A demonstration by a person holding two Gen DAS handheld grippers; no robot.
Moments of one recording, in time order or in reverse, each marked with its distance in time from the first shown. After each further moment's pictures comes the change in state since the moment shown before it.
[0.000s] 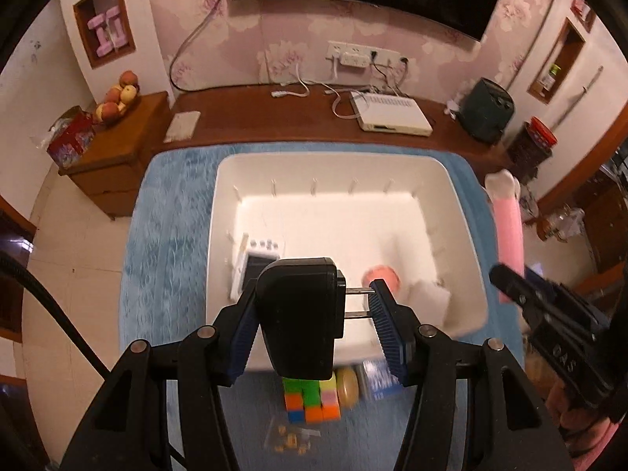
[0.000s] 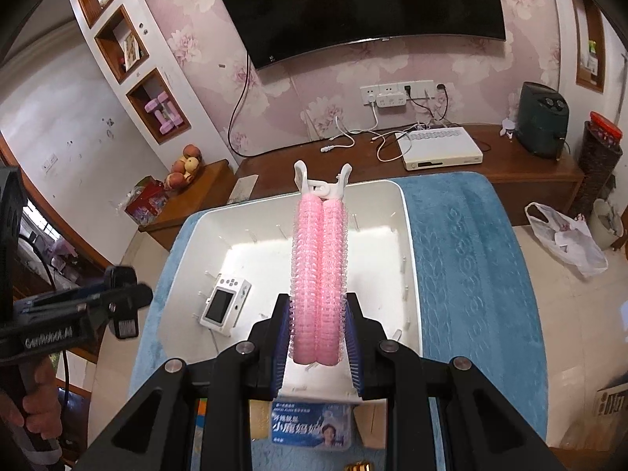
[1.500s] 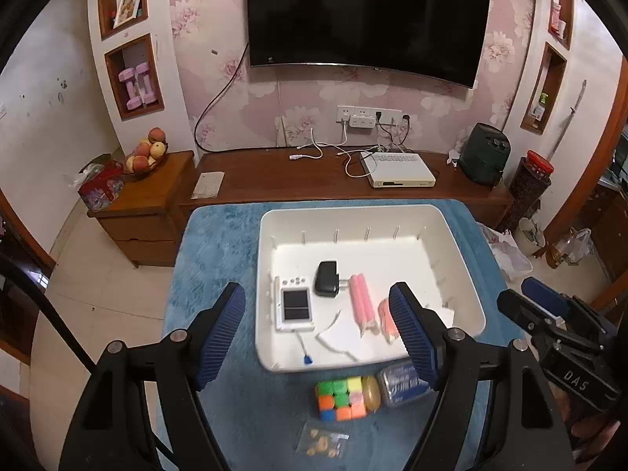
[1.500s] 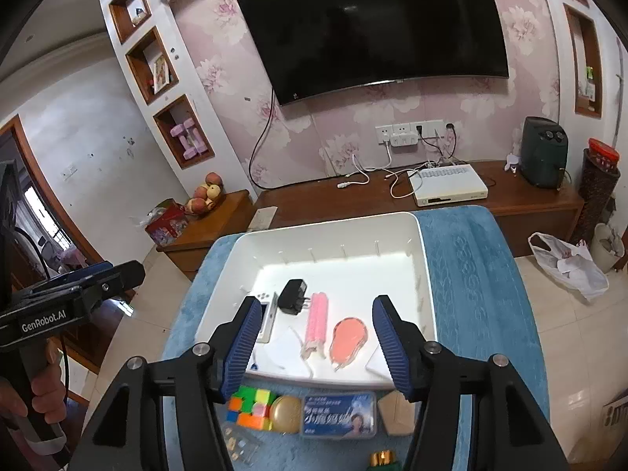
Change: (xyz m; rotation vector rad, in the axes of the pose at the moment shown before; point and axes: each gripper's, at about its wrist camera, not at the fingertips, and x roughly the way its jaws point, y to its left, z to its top) left arm -0.087 0.020 -0.030 0.044 -0.221 0.048; right arm -0.075 0.042 -0.032 -0.032 -0.156 0.029
